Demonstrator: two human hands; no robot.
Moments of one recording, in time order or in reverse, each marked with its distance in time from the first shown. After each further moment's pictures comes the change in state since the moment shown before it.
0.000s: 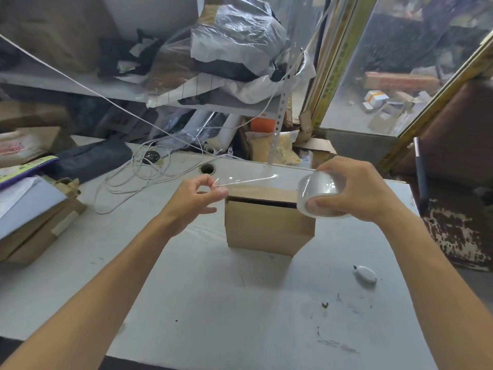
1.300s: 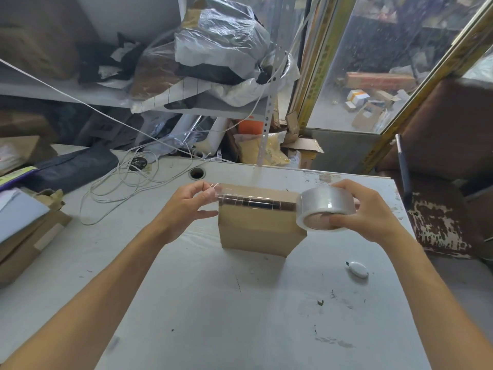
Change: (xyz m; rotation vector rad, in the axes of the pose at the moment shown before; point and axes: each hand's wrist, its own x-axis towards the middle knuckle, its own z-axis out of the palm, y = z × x) left_hand 0.008 -0.010 -0.004 -0.116 -0.169 0.018; right_hand -0.038 0.055 0.021 0.257 0.037 0.156
